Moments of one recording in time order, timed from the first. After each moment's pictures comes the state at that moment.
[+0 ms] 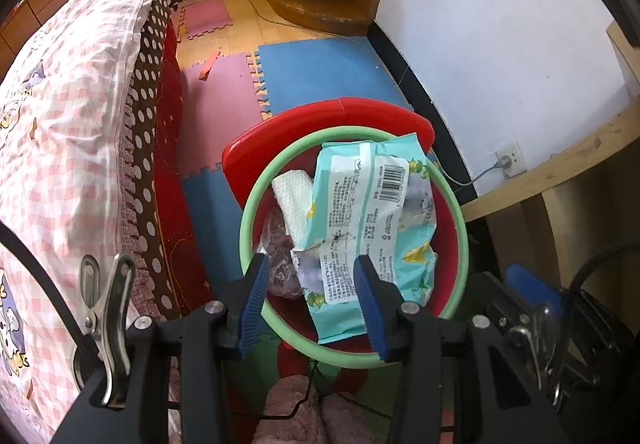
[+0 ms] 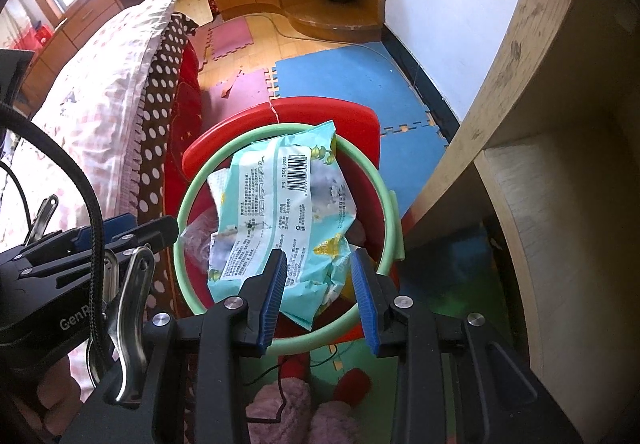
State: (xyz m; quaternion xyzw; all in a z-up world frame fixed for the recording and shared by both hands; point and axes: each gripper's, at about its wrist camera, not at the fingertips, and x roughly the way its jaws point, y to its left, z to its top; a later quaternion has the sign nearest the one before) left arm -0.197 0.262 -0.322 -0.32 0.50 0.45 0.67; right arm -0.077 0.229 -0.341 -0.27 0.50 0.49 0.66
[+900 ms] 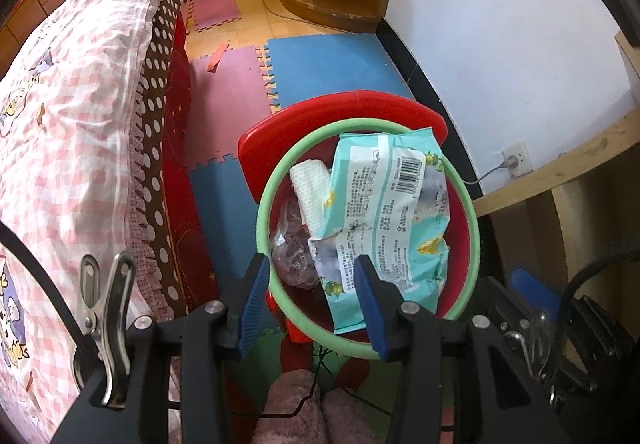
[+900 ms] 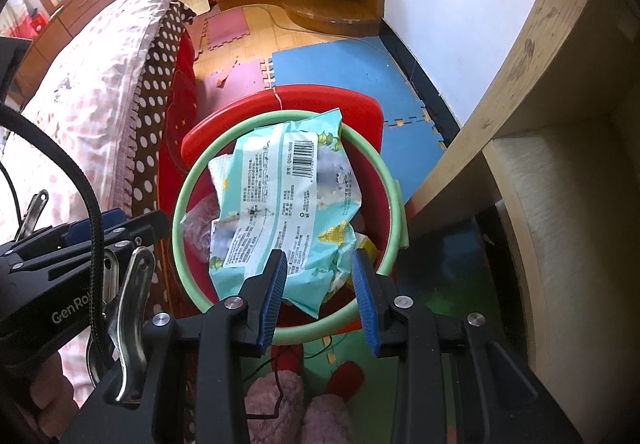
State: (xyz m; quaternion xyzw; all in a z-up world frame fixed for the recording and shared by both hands) left arm -0.213 0.261 -0.325 -0.33 0.50 0.46 0.66; right arm -0.090 0.230 -0.347 -0.30 0.50 0.48 0.66
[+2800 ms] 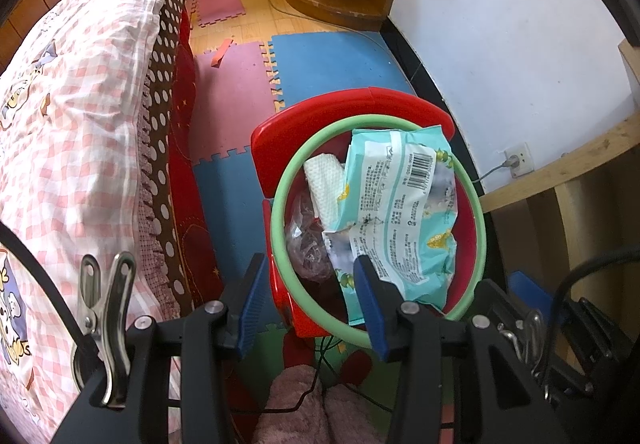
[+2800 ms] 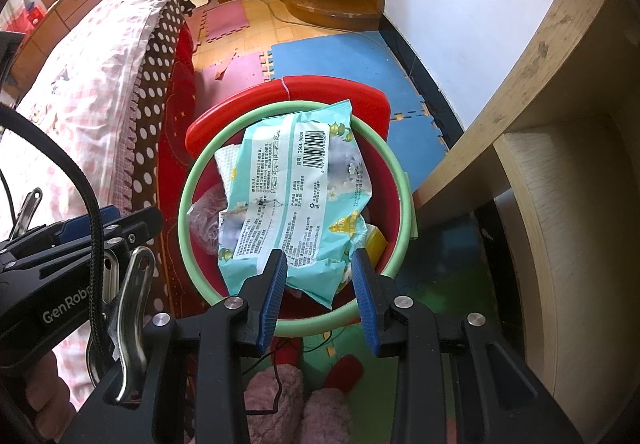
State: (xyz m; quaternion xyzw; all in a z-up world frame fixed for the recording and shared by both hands) left arm -0.226 0.262 -0.325 -0.34 0.50 0.46 0.65; right arm -0.103 0.233 -0.348 -0.31 0.50 0.48 0.65
